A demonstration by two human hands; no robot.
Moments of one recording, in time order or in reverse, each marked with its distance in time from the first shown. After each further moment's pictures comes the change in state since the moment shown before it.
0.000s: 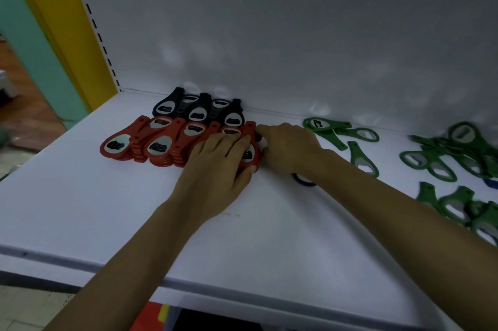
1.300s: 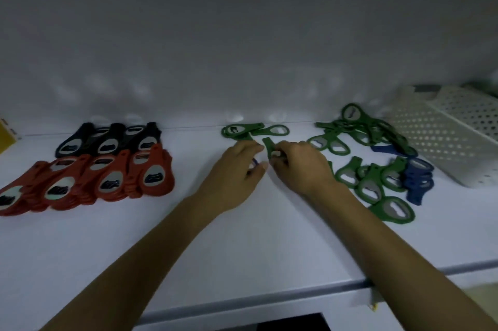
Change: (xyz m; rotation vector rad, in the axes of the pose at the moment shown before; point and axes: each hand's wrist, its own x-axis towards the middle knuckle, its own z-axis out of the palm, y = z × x) left_hand 0.068 0.128 0.048 -0.512 -0.145 0.176; right_hand -0.119 0.116 0.005 0.031 0.318 0.449
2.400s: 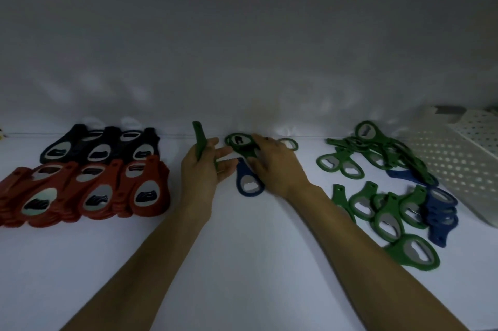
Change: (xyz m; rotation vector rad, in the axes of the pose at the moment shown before) left_hand 0.024 -0.027 -0.016 -1.224 0.595 -0.591; right_hand 0.058 -0.019 0.038 0.221 -0.082 -0.156
